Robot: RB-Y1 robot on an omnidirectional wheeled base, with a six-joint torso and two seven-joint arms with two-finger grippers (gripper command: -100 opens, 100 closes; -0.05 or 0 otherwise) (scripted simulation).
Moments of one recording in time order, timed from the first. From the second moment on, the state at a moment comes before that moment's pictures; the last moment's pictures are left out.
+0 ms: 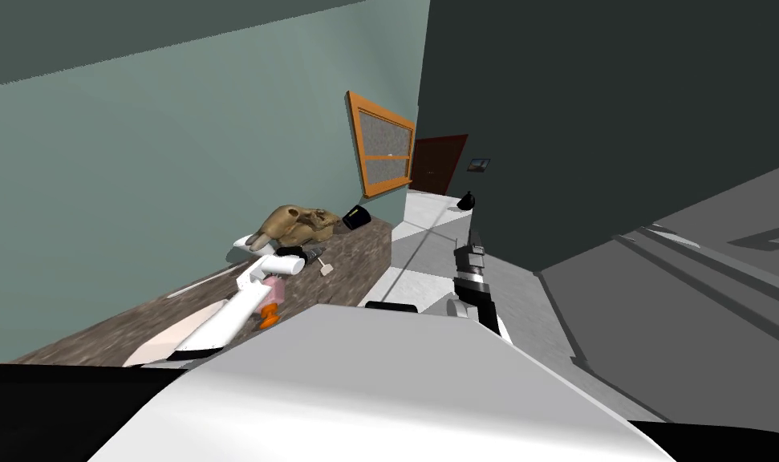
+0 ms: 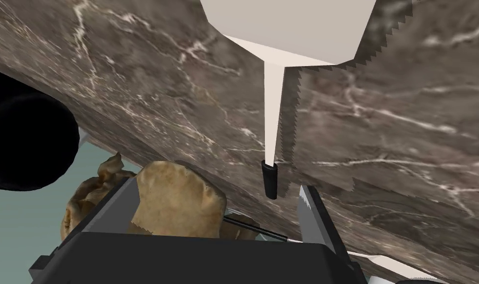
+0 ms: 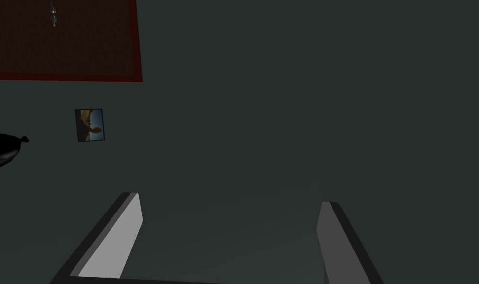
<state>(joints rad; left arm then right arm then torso) 0.16 0.76 0.14 -1.72 0.48 0.91 -0.54 0.54 0.00 0.02 -2.20 -0.02 -0.39 0.12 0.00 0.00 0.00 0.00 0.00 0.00</state>
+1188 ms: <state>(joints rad) 0.08 0.86 0.16 -1.59 0.59 1.24 -0.62 0.54 0.00 0.02 -2.20 -0.02 -0.39 0.12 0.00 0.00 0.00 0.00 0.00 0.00</state>
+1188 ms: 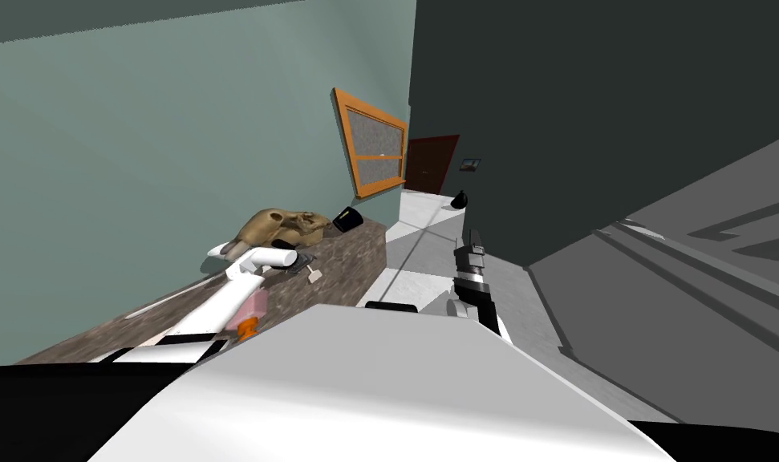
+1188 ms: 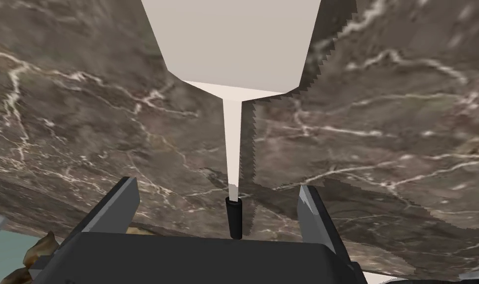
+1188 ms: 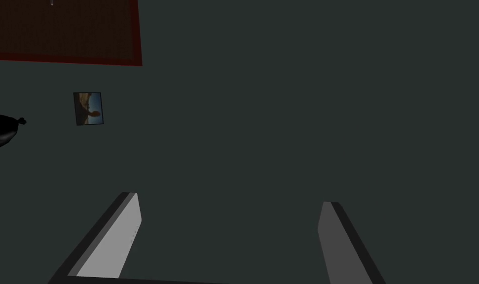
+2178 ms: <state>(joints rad) 0.05 0.88 0.15 -1.48 0.63 1.36 -0.66 0.54 0.00 0.02 -2.20 -0.02 -0.39 0.12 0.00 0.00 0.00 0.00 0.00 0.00</state>
